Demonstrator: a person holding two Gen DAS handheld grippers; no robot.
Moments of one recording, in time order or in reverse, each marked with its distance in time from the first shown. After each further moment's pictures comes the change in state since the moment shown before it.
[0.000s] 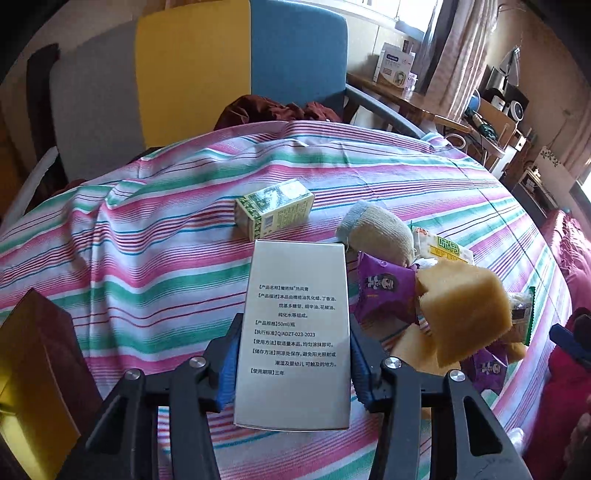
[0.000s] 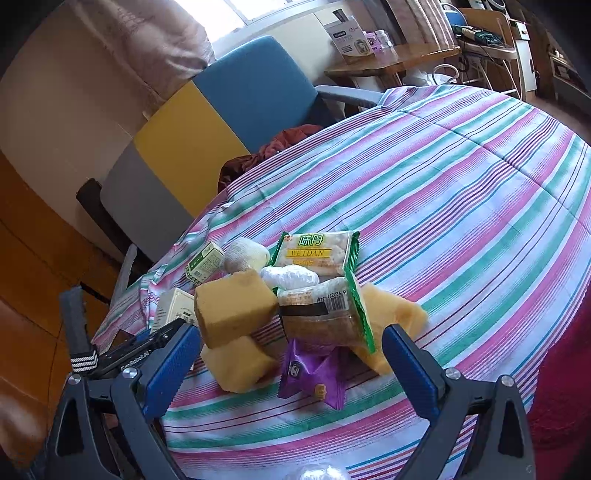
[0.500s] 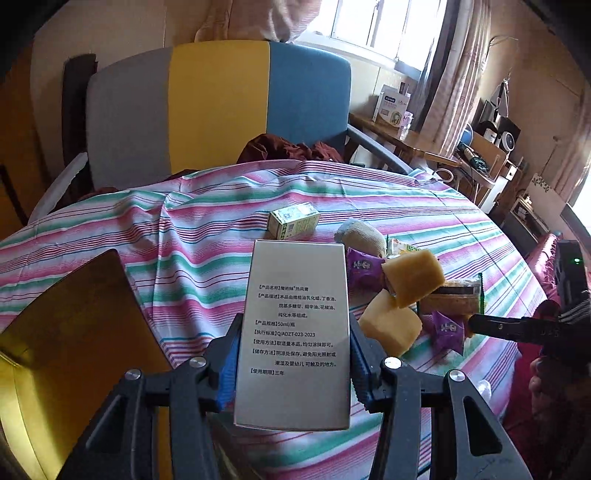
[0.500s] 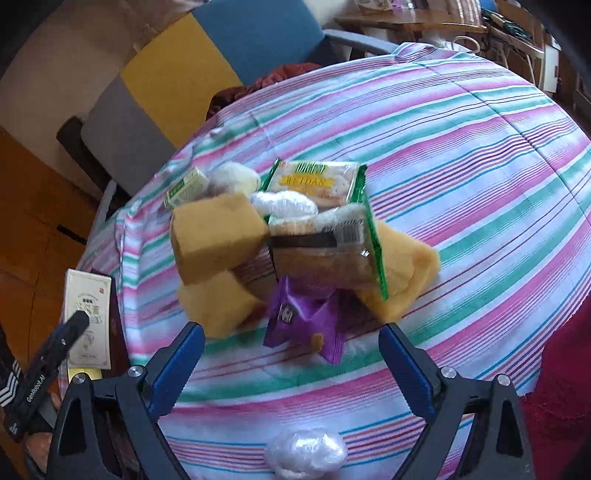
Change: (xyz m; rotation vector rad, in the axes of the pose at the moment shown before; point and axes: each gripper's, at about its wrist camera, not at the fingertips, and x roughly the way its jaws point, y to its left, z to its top) left arm -0.106 0.018 -0.056 -0.040 -0.142 -0.019; right arm 0.032 0.017 -0.022 -0.112 0.276 -0.097
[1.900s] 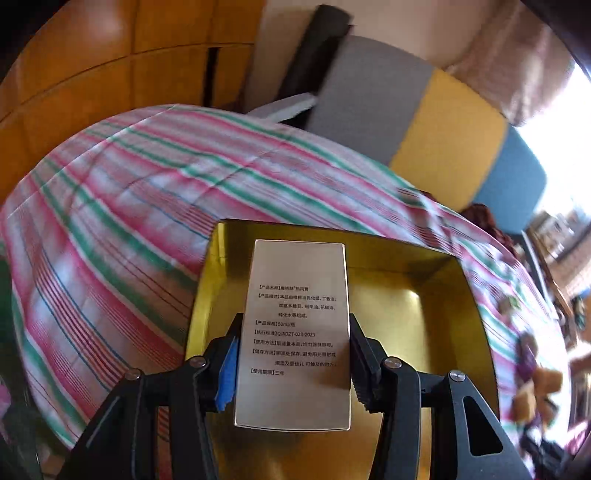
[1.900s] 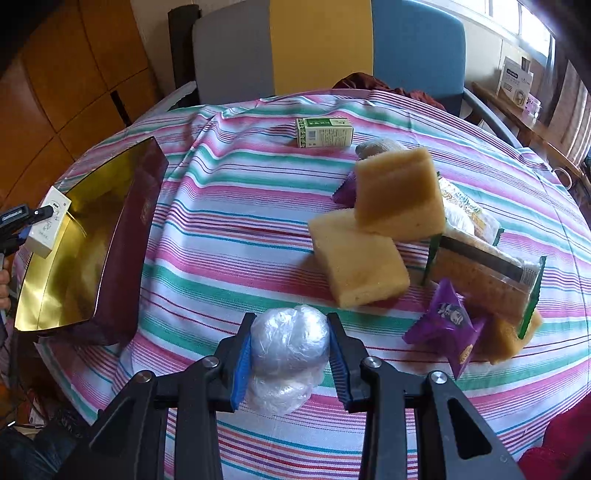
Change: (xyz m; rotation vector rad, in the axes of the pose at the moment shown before) left arm -0.074 0.266 -0.086 -0.637 -0.025 0.424; right arm 0.038 0.118 -0.055 -0.529 -0.015 -0.059
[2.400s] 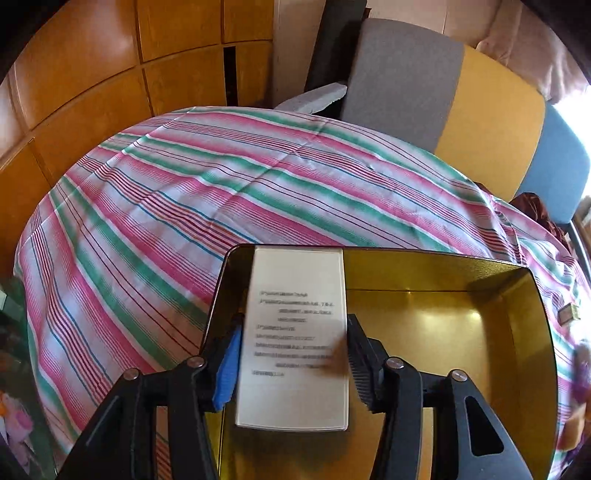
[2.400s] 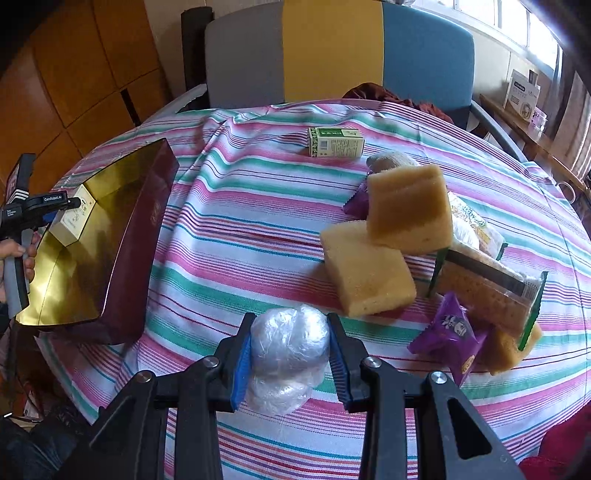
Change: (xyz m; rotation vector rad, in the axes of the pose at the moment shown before) left arm 0.052 -0.006 0.020 0.057 0.005 0.169; right arm -0.004 0.008 0.001 -0.039 -0.029 0.006
